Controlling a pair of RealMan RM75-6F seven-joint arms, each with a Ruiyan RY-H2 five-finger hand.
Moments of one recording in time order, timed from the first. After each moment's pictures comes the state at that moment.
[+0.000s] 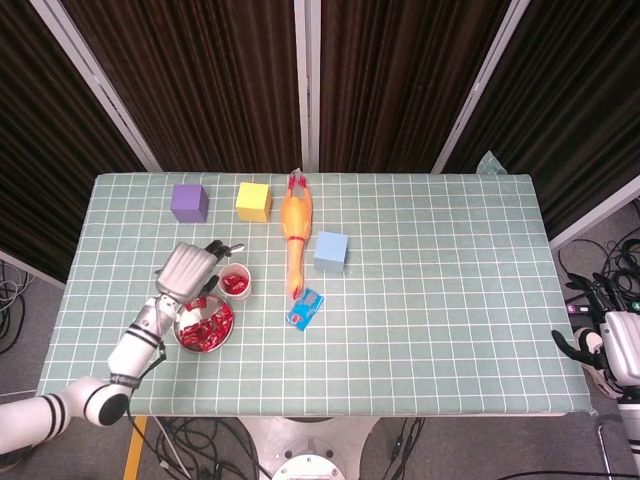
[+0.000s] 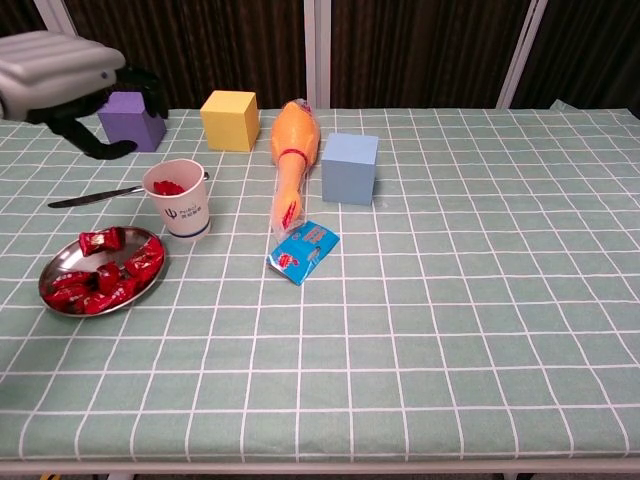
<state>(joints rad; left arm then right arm) -0.67 -1.41 -0.15 -1.50 1.25 1.06 0.41 0.12 -0.99 0.10 -1.62 -1.48 1.42 0.33</state>
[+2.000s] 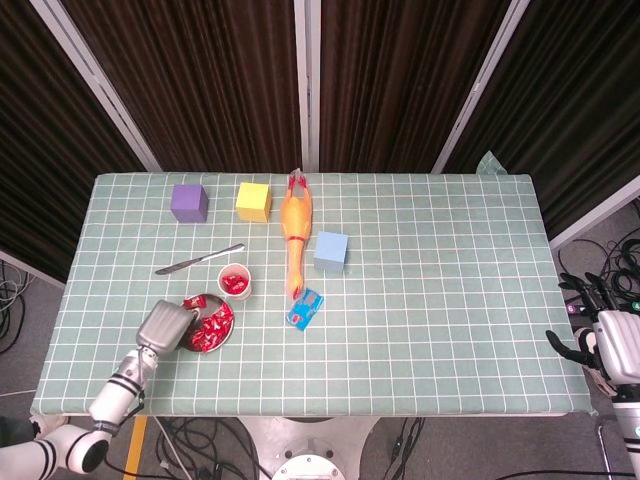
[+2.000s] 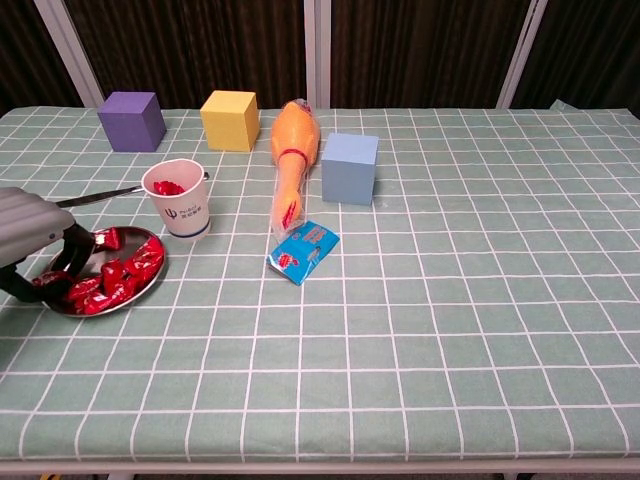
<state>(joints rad) -0.48 -1.55 0.03 -1.27 1.36 1.04 0.42 0.13 -0.99 0.09 -1.63 -1.48 1.41 0.32</state>
